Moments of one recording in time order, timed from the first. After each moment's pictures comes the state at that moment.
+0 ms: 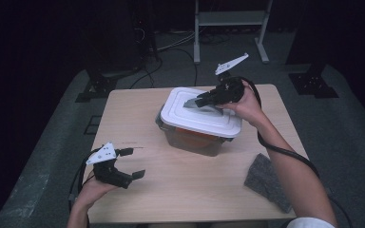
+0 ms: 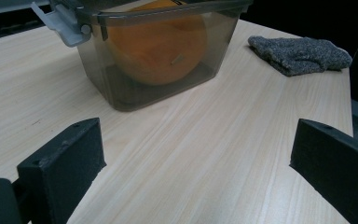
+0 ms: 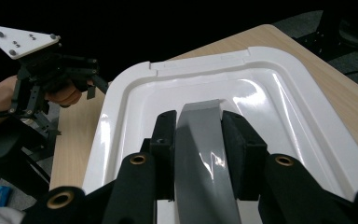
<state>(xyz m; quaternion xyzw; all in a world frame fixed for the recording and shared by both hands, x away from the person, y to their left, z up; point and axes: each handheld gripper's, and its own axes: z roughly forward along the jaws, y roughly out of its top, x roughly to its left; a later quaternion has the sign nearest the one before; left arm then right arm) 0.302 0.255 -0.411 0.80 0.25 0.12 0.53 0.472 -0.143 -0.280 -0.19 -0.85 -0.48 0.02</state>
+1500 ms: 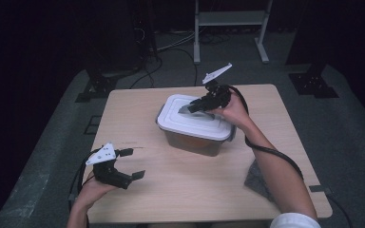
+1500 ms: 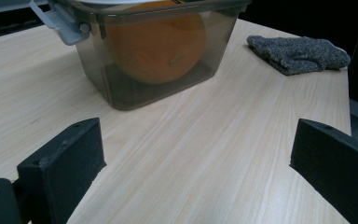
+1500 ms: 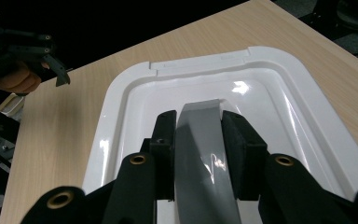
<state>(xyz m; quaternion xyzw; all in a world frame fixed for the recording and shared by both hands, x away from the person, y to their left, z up) 0.301 0.256 -0.412 0.80 0.25 0.12 0.53 0.497 -0.116 -0.325 -0.20 -0.87 -0.45 0.02</state>
